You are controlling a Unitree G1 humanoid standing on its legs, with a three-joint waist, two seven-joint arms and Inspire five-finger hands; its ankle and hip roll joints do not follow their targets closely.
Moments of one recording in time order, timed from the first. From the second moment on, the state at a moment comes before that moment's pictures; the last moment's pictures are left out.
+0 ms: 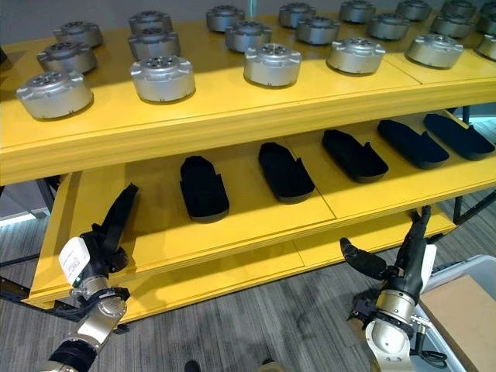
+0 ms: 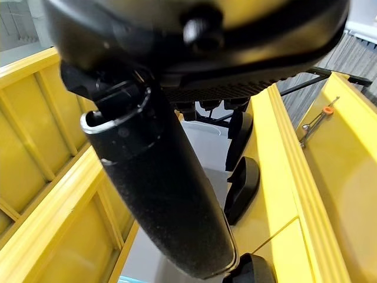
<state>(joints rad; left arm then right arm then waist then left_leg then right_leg) -0.20 0.45 -0.24 0.60 0.17 0.13 0.82 0.27 -0.45 -0.07 -0.07 0.23 -0.22 -0.55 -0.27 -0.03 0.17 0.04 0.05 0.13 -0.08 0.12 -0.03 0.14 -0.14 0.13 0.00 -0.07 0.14</state>
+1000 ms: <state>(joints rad) -0.34 0.40 -0.19 0.81 -0.08 0.15 0.74 0.27 -0.50 -0.05 -0.07 0.20 -0.16 -0.45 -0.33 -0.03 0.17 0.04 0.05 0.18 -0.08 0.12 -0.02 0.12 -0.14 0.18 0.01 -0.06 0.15</state>
